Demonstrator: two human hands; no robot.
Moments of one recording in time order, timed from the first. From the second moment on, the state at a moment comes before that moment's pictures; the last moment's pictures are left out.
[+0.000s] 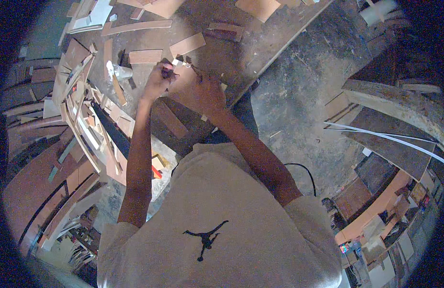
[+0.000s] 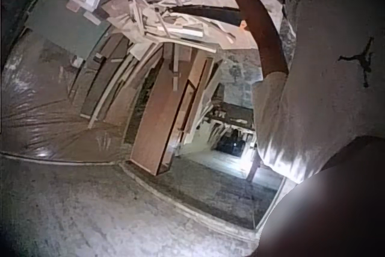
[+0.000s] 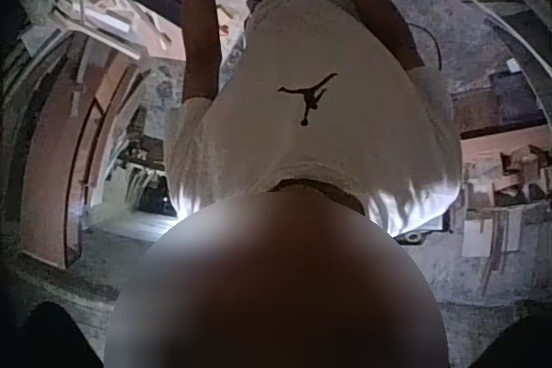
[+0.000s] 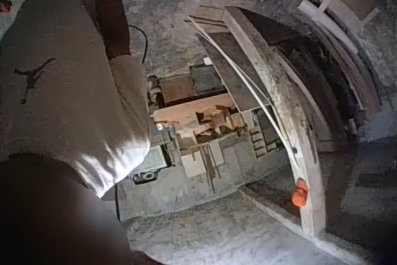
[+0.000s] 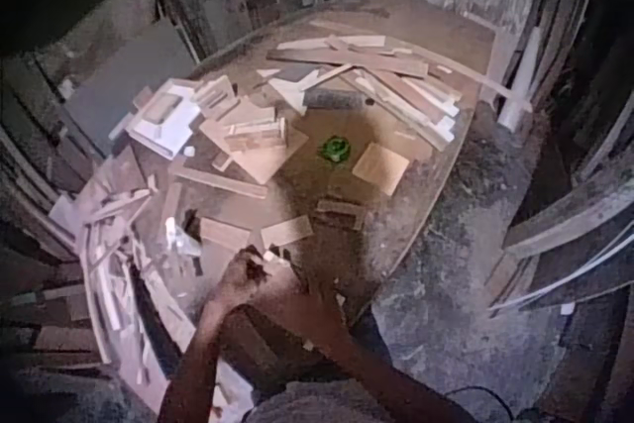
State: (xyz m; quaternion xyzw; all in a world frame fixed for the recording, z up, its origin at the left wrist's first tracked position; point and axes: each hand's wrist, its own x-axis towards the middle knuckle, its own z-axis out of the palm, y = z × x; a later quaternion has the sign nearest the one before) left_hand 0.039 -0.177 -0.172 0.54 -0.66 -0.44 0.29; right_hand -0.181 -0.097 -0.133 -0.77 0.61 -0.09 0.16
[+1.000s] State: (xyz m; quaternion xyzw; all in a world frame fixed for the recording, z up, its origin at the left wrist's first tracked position) left_hand 0.030 -0.176 -0.156 0.51 -0.72 -0.37 0.30; right_hand -0.186 -0.094 -0.131 -0.79 0.60 -0.13 0.09
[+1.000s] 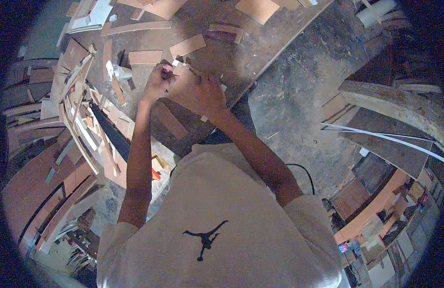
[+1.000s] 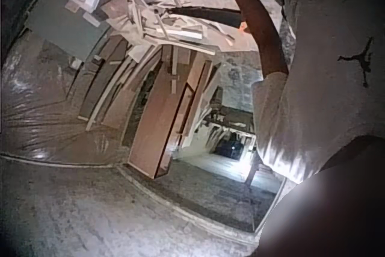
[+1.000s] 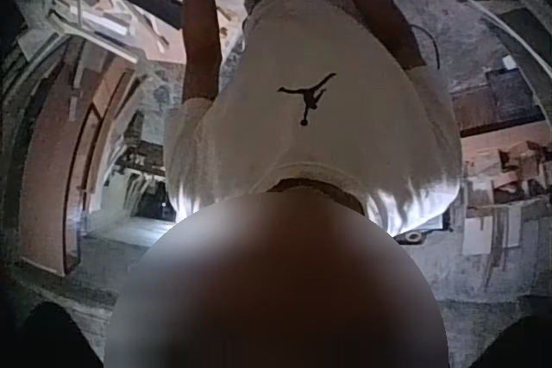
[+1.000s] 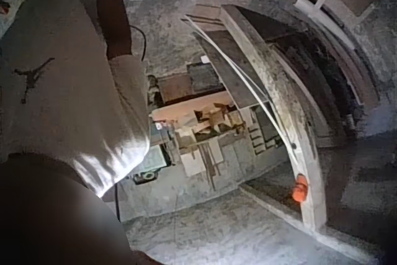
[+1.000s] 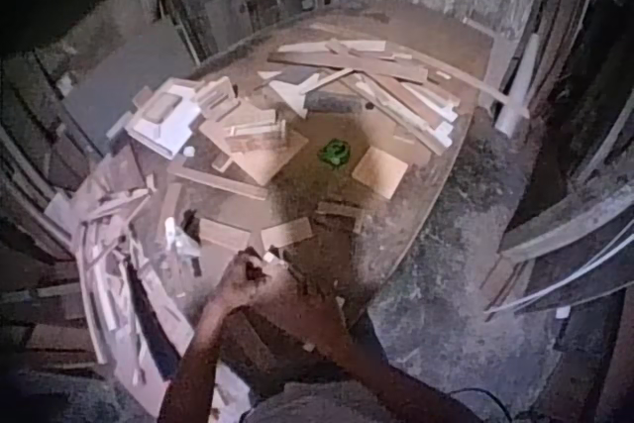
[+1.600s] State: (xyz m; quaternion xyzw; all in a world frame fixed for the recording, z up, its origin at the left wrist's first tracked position) left_hand -0.040 -0.098 -0.055 0.64 -0.55 -0.42 0.33; right_hand -0.191 -0.077 -0.057 -0.74 0.55 -0.31 0.23
